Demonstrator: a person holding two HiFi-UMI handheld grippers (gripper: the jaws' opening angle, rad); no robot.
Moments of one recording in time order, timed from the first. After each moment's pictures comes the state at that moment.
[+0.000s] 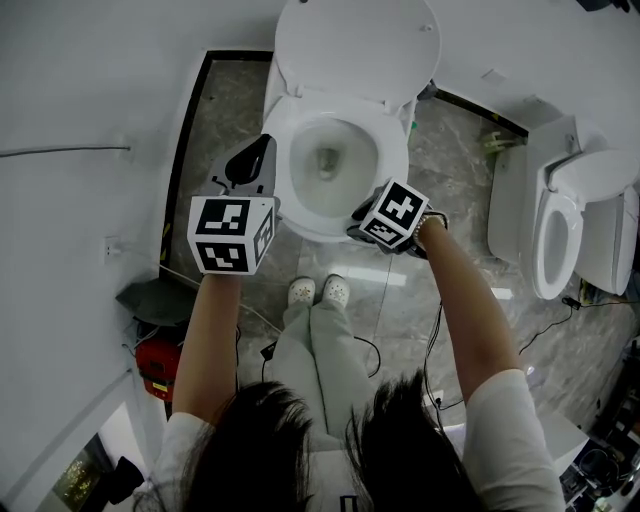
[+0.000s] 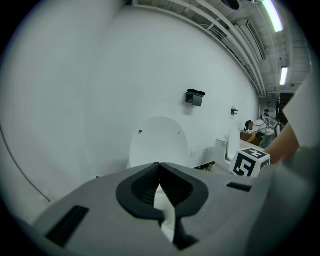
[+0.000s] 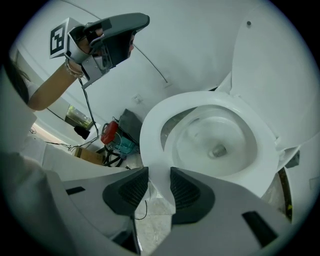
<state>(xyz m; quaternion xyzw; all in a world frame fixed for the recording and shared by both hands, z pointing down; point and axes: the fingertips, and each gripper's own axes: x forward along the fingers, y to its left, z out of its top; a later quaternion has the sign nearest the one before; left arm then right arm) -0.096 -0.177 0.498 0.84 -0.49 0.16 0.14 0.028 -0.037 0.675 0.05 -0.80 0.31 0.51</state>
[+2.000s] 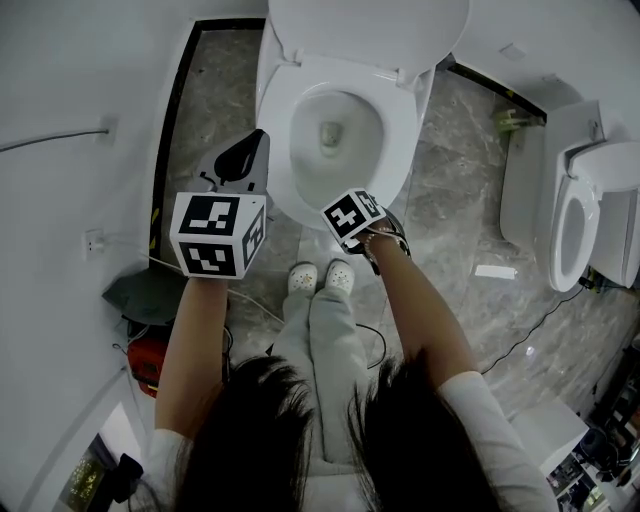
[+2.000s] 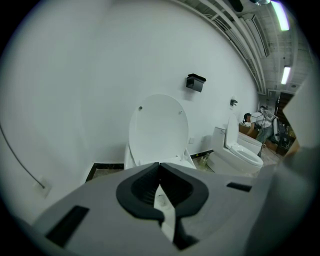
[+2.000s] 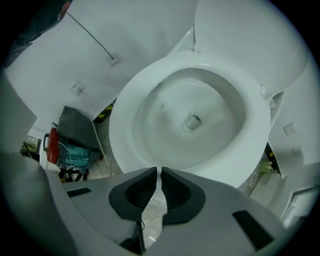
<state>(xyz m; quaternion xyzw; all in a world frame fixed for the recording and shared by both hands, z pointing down) -0.107 -0.173 0.586 0.84 -0.47 0.21 0.17 0.023 -0.036 0.845 0.28 -0.67 0.35 0.59</state>
